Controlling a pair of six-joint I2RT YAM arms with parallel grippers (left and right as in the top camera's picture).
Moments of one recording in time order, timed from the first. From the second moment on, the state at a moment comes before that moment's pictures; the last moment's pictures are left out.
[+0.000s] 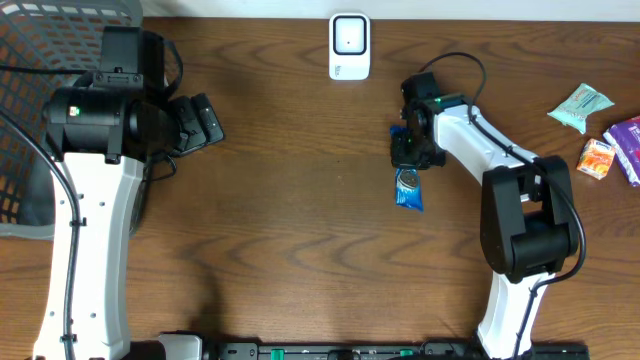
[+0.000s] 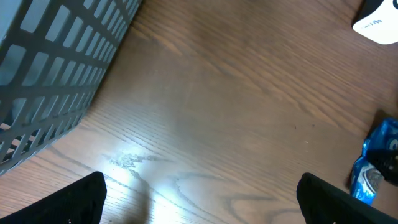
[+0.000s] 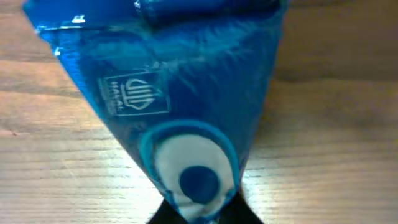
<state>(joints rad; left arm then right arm) -0.06 1.50 1.76 -1.44 -0.04 -0.46 0.26 2.09 1.44 -0.80 -0.04 0.32</state>
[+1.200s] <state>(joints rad) -0.06 1.50 1.76 -1.44 -0.04 -0.46 0.39 2.14 1.82 -0.01 0.09 0.40</state>
